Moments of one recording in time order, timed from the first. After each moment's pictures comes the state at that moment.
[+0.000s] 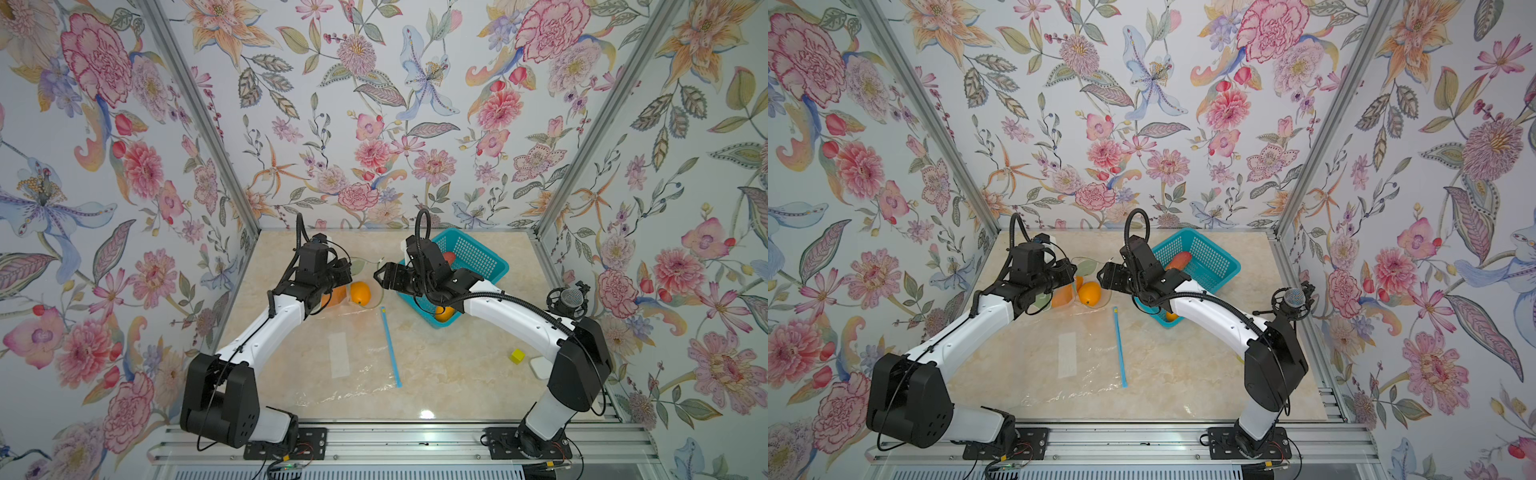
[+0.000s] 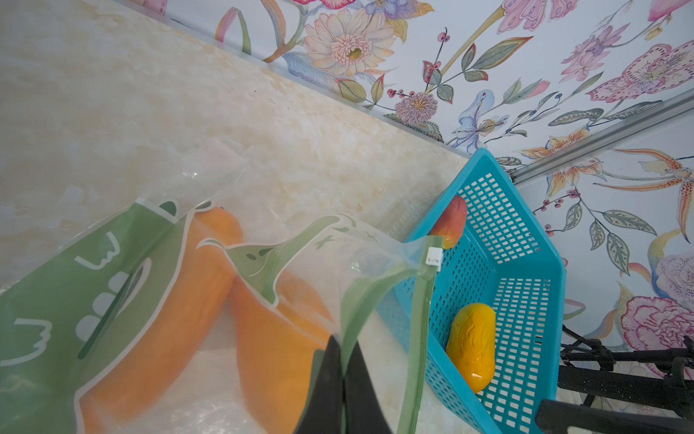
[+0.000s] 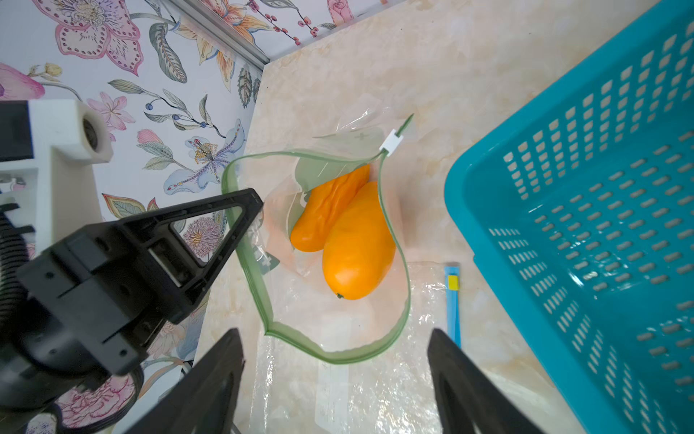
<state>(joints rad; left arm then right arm) -0.29 1.43 1.05 -0.20 0.16 -0.56 0.79 1.69 1.44 -0.36 -0.07 0.79</state>
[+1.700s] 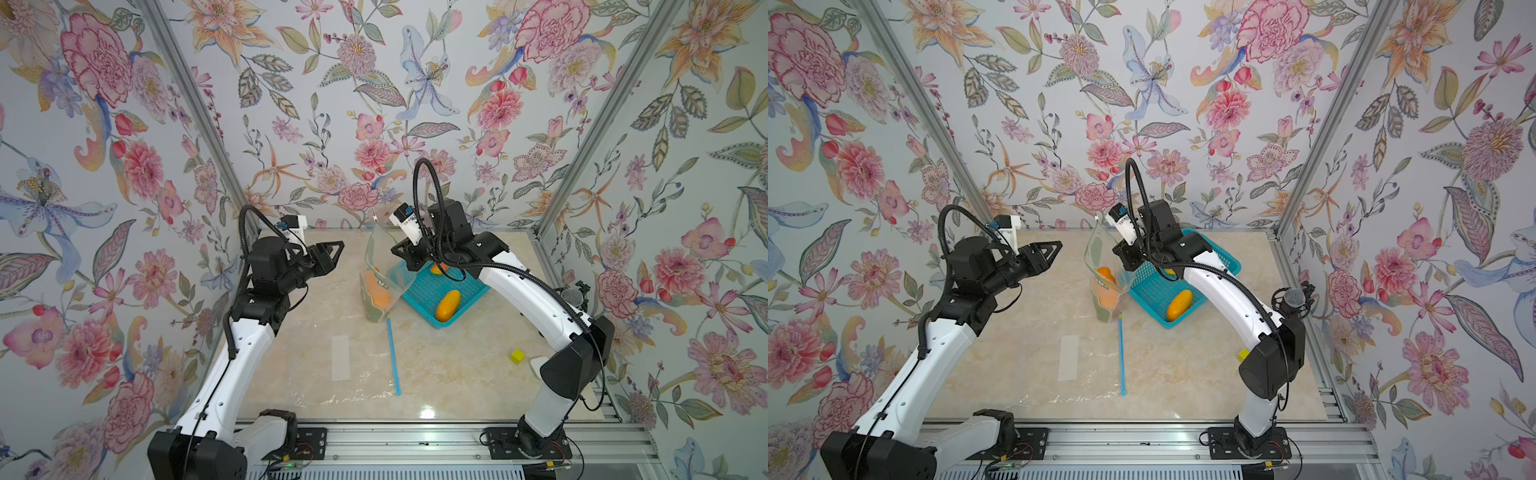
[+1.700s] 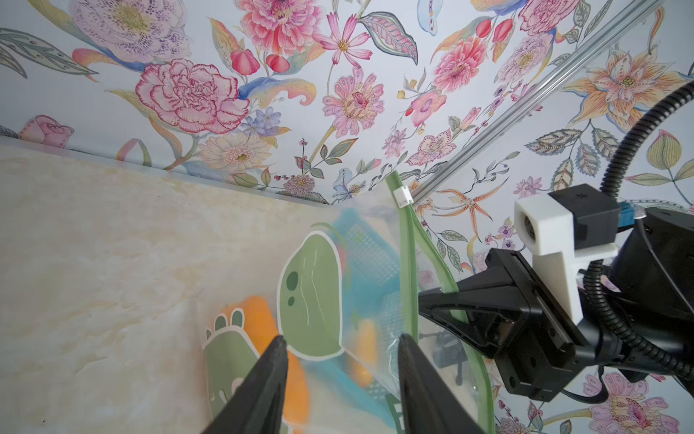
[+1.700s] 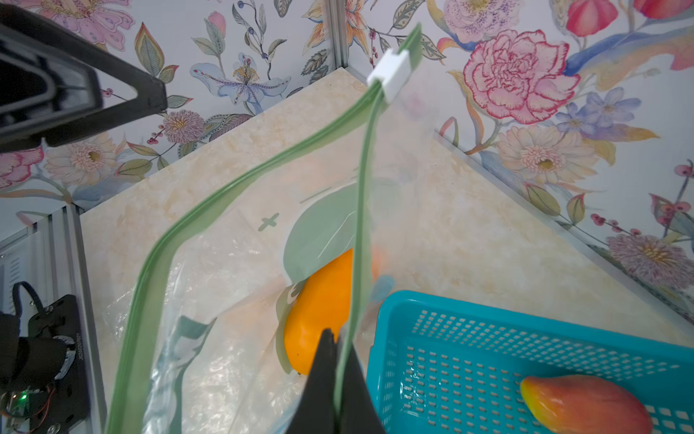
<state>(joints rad) -0.12 1.14 1.08 -0.16 0.49 -0.56 0.65 1.76 1.84 -0.68 -0.34 -0.15</state>
